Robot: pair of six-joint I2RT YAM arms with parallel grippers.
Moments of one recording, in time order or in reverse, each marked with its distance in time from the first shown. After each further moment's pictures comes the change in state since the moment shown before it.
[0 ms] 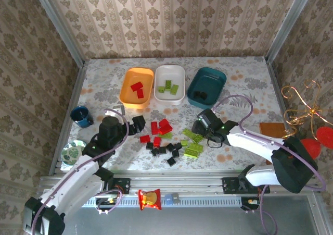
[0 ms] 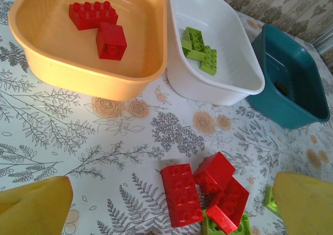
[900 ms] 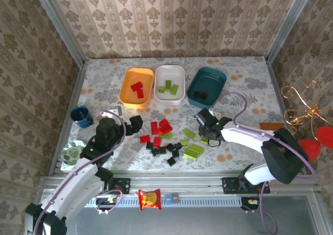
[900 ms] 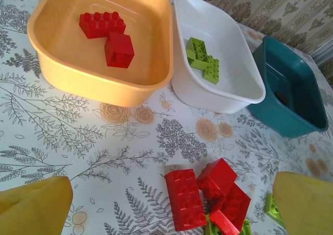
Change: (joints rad) left arm 0.040 -0.055 -0.017 -0.011 0.019 0.000; right arm -0.025 0.069 0.060 -0.084 0.108 -0.137
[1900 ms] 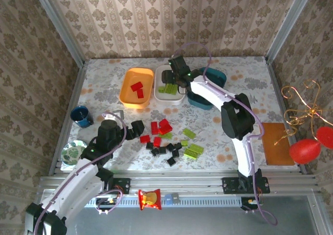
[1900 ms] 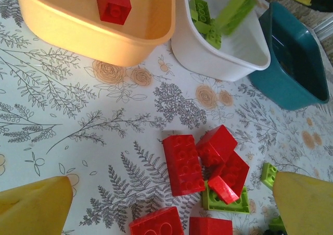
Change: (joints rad) left arm 0.000 -0.004 -0.026 -0.067 0.074 -0.045; right arm -0.085 0.760 1.154 0.044 -0.147 -0.431
